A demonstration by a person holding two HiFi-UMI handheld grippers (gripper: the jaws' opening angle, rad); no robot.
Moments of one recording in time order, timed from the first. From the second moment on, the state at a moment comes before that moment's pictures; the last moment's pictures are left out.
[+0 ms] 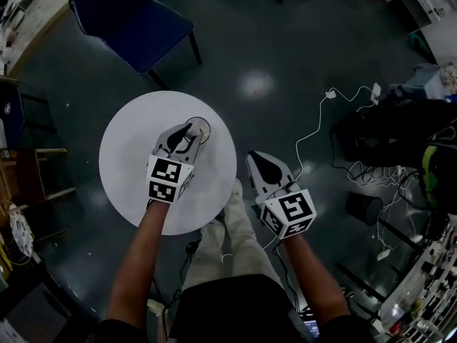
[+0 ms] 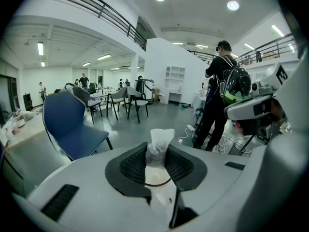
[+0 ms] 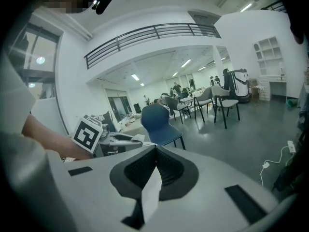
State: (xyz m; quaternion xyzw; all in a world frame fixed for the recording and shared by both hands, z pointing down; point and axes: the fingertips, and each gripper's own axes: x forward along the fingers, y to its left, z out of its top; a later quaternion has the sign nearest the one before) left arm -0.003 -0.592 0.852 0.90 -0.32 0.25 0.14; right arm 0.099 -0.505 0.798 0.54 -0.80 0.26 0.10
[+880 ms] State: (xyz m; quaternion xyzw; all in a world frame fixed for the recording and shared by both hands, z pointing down) left arm -0.014 -0.590 0.852 0.89 -0.34 0.24 0.17; right arm 0.091 -0.500 0.802 0.54 -0.79 0.27 0.10
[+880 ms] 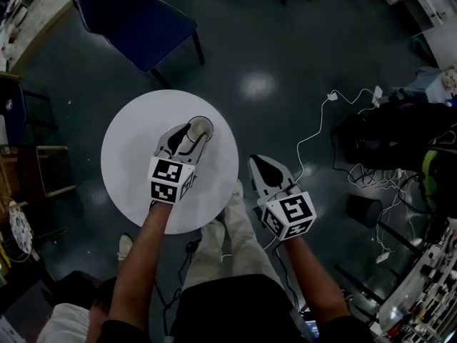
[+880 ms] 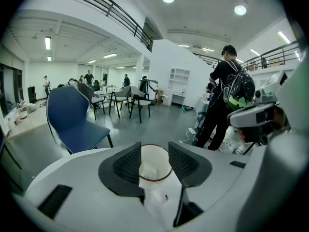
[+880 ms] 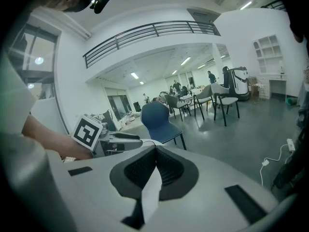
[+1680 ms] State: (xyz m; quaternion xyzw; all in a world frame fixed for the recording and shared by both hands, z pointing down) left arm -0.071 -0.503 0.732 0.90 -0.37 0.17 0.17; right arm 0.034 -0.469 0.687 0.52 -0.83 0.20 0.09
